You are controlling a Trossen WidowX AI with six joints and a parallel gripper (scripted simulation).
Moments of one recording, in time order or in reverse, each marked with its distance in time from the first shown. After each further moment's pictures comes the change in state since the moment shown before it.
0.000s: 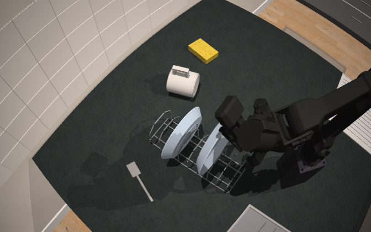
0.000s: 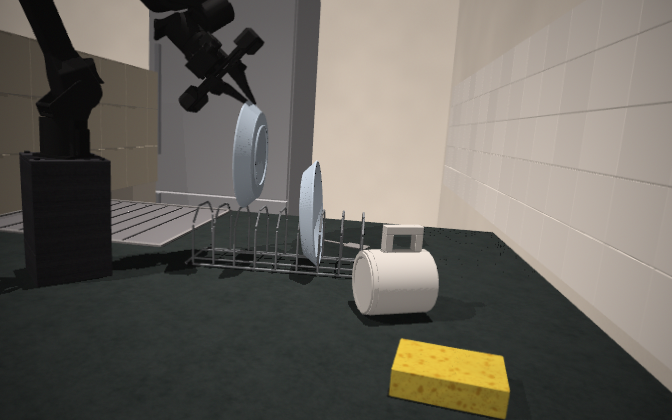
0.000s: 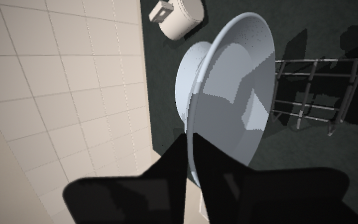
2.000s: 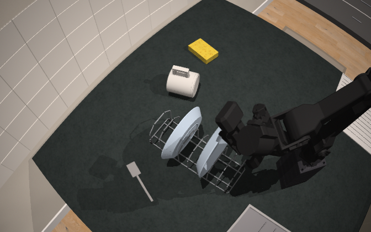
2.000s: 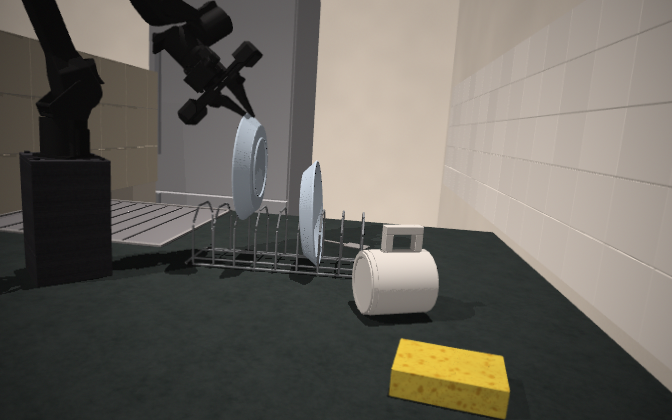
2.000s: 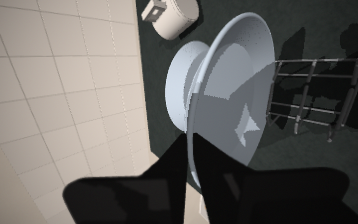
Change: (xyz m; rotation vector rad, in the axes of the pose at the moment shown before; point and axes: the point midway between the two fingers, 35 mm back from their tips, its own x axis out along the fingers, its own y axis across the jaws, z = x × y) arm 0.015 -0.018 0.001 0.004 0.000 0.005
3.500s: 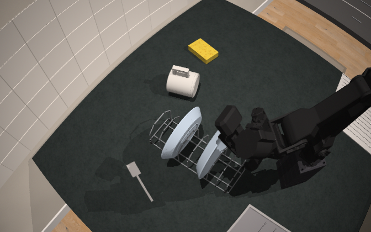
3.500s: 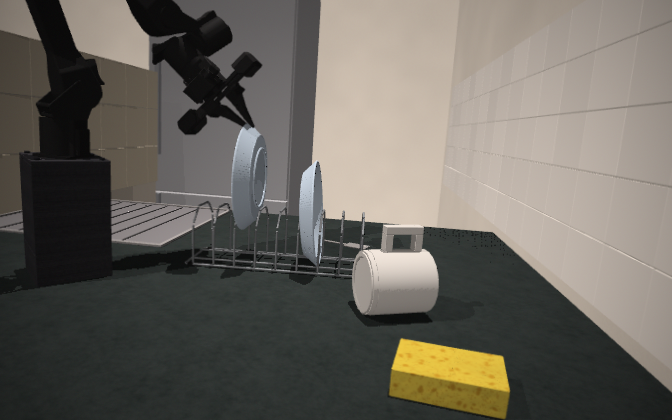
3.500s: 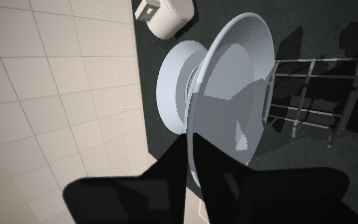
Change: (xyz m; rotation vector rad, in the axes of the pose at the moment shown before) arm 0.012 -0.014 0.000 0.003 0.000 0.000
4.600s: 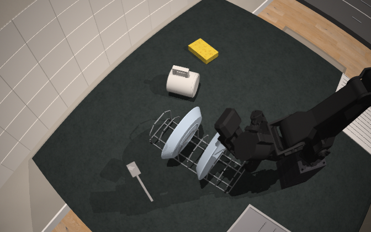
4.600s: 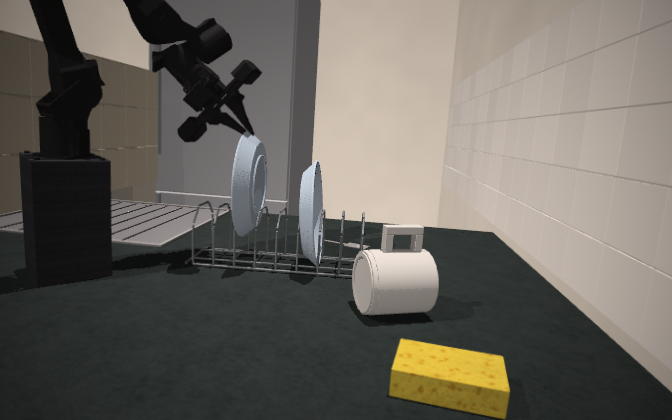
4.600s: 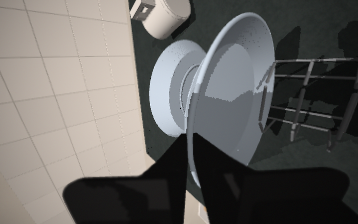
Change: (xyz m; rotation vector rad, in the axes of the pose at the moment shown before) arm 0.009 -0.010 0.000 0.001 0.000 0.000
